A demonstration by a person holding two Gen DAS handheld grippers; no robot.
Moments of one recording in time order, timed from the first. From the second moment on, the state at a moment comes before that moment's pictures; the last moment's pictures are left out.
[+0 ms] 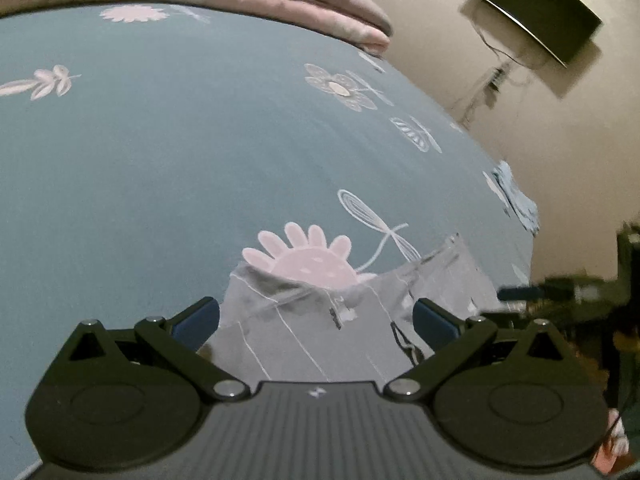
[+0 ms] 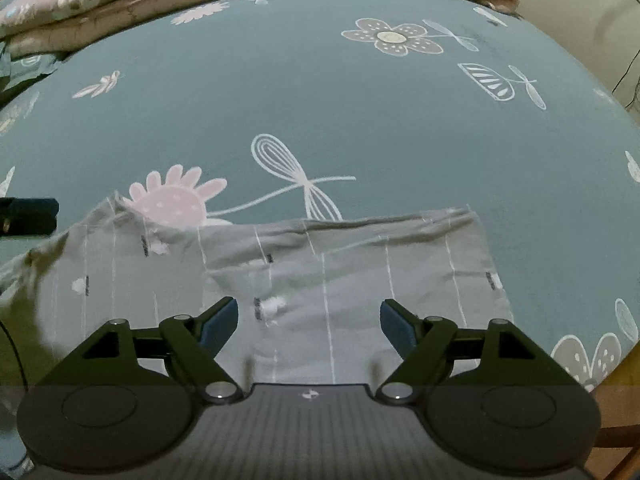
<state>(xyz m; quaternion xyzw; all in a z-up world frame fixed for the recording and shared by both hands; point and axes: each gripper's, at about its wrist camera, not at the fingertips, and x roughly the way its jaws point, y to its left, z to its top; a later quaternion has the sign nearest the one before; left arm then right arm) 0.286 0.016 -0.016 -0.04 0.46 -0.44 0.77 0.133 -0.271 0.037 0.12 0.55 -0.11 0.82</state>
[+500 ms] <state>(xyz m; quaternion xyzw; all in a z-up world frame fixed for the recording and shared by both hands) 0.218 0.028 0.011 0.02 0.41 -0.32 0.85 0.089 -0.271 0.022 0.11 0.49 -0.03 0.86</state>
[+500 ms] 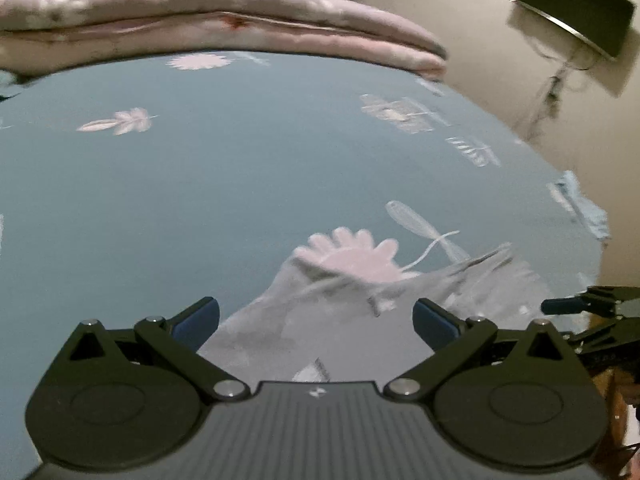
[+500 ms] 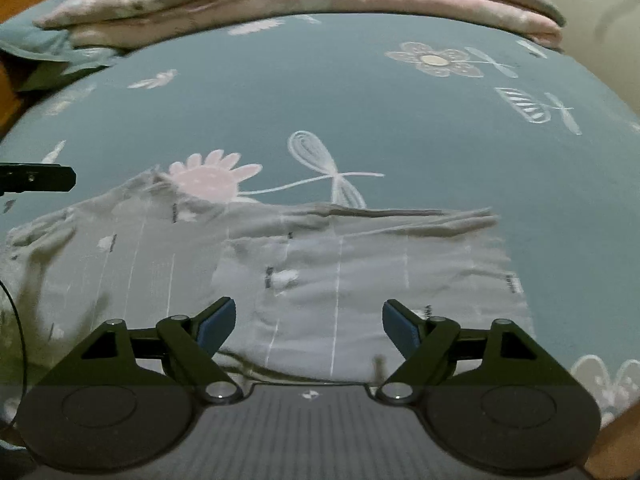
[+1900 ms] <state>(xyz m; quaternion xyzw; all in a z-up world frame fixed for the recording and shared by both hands) 0.124 0.095 -0.025 -0.04 0.50 -0.17 0.85 0.090 -0.261 0.024 0.16 0.46 0.12 0.86</state>
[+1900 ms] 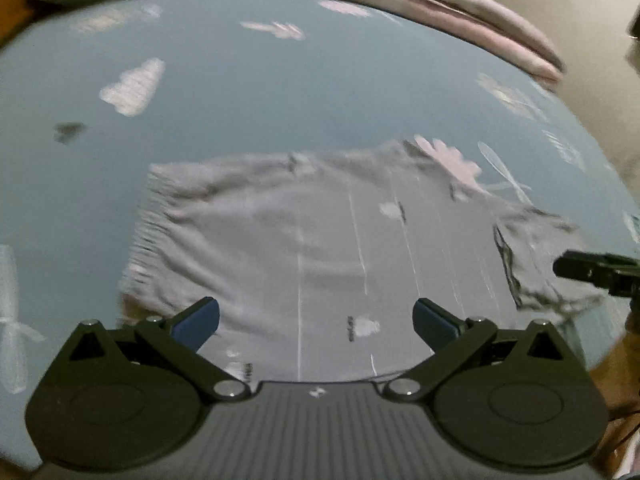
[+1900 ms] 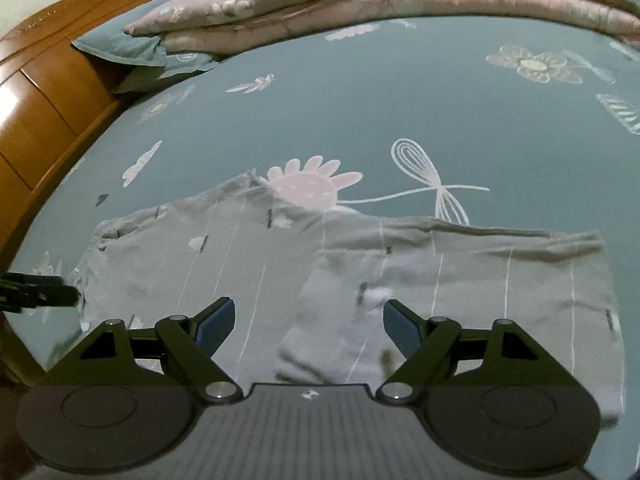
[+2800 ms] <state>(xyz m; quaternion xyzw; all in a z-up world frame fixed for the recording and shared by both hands) 0.131 0.175 -0.038 -0.14 0.46 -0.19 0.86 0.101 -0.188 0.060 0.08 0.45 0.09 0.88</state>
